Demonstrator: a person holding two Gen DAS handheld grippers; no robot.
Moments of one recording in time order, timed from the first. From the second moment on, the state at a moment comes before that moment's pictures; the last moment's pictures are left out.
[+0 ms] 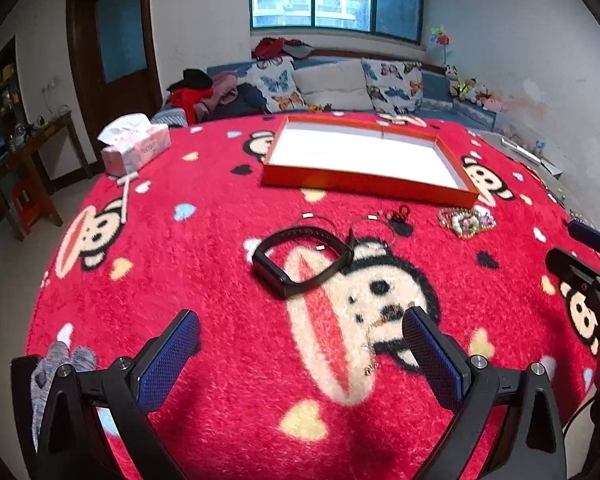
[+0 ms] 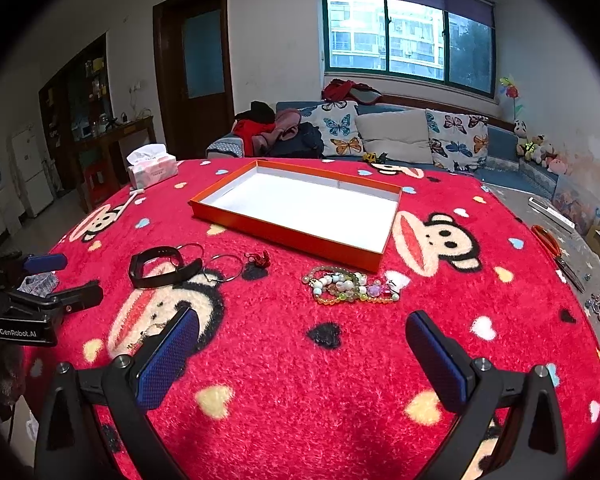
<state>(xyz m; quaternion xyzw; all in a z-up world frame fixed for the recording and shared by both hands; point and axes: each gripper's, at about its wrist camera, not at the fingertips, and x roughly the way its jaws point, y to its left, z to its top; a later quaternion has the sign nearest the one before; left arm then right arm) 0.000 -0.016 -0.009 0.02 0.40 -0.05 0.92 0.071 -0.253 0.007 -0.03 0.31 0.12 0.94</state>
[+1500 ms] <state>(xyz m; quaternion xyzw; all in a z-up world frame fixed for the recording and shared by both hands) 0.065 -0.109 -0.064 0.14 0.45 -0.28 0.83 0.108 -0.285 -0.030 0.02 0.37 0.13 0.92</state>
